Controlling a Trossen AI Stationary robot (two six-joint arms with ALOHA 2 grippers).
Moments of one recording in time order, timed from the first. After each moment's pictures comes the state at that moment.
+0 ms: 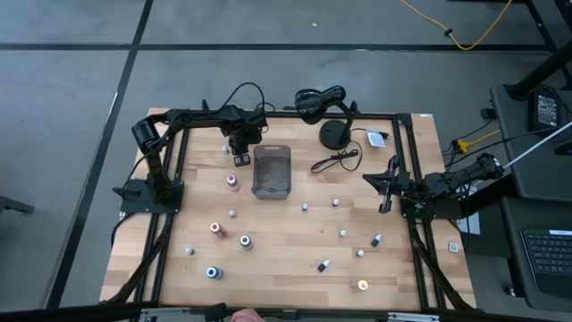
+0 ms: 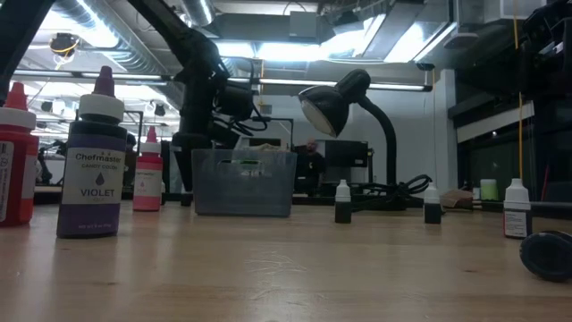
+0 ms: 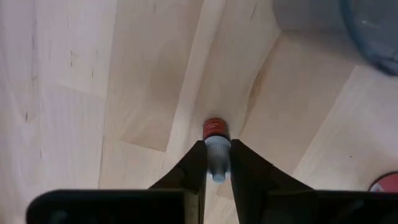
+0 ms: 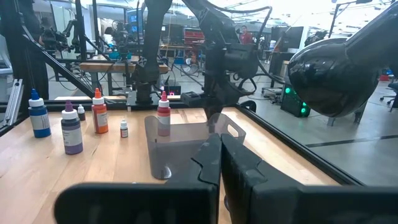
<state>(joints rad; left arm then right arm) 0.60 1.82 1.20 -0.93 -0.09 0.30 0.41 0.01 0.01 0.08 0.69 -0.10</state>
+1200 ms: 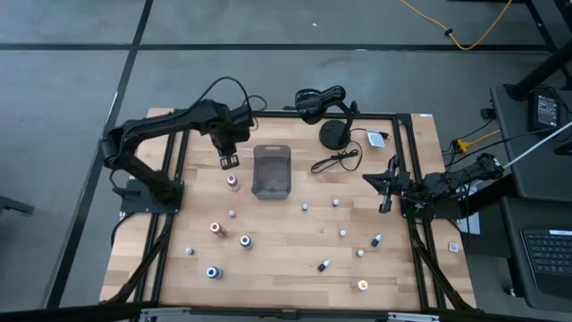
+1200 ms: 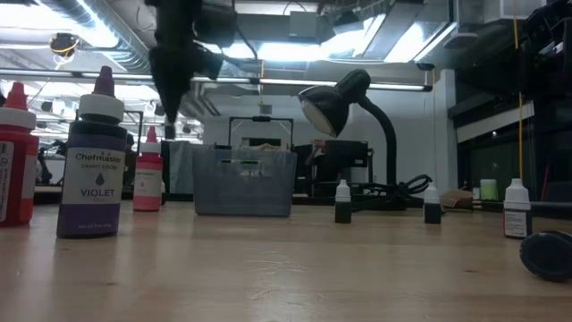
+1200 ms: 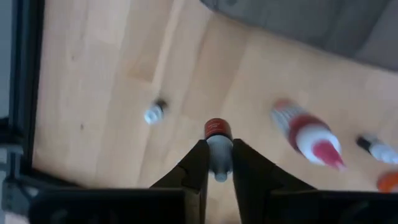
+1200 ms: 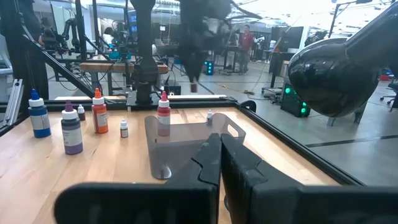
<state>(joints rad) 0.45 1.48 1.31 -1.30 -0.08 0.09 0.41 0.01 0.01 0.08 0.69 -0.10</state>
